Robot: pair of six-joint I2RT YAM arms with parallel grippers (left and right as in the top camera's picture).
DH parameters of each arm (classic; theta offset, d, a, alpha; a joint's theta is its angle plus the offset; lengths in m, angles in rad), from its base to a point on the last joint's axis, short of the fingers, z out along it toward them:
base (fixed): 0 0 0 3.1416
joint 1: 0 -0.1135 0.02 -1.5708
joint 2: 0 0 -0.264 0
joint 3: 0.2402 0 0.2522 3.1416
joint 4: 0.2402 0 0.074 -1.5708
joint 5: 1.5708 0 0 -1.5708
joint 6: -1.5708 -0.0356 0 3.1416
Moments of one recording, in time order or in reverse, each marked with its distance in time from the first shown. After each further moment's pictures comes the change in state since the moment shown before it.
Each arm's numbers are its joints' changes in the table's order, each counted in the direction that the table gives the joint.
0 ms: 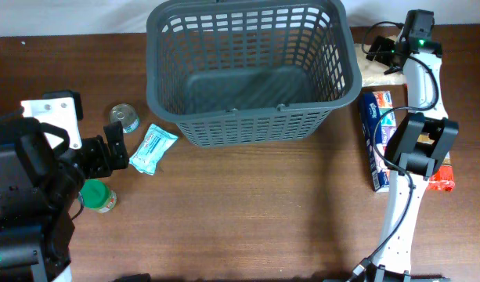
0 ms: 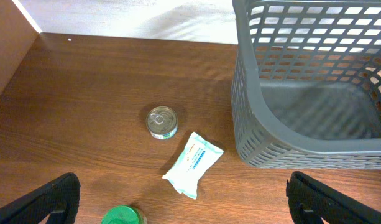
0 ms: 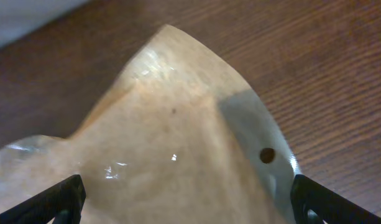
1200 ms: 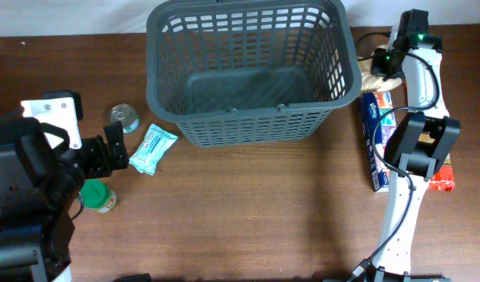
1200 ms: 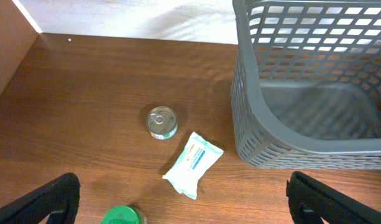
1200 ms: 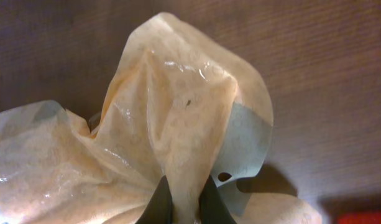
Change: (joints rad) left arm 0.000 0.000 0.000 0.000 0.000 0.000; right arm -0.027 0.063 -0.014 0.265 -0.008 0.175
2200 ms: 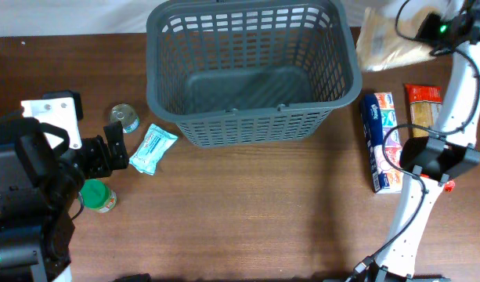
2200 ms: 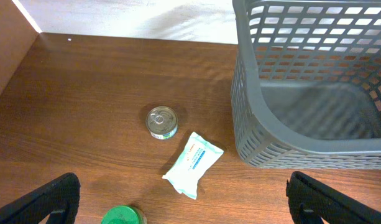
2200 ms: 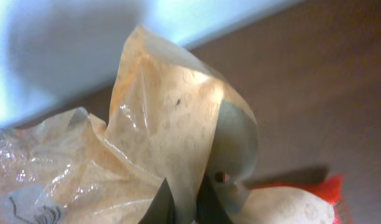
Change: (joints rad) left arm 0.000 0.000 0.000 0.000 0.000 0.000; right arm 0.127 0.033 0.541 0.235 -0.171 -0.090
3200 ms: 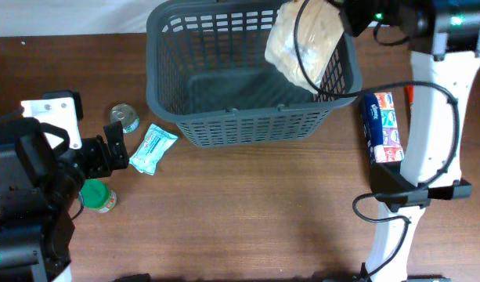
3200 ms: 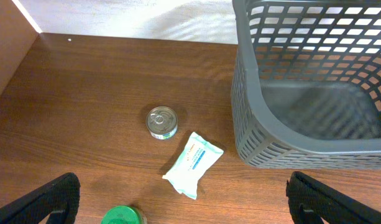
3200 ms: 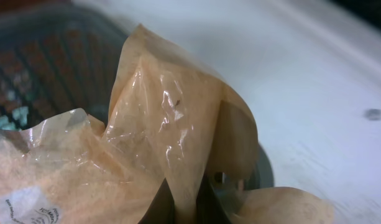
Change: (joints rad) left arm 0.000 0.000 0.000 0.000 0.000 0.000; right arm -0.438 0.481 -0.180 0.077 -0.249 0.709
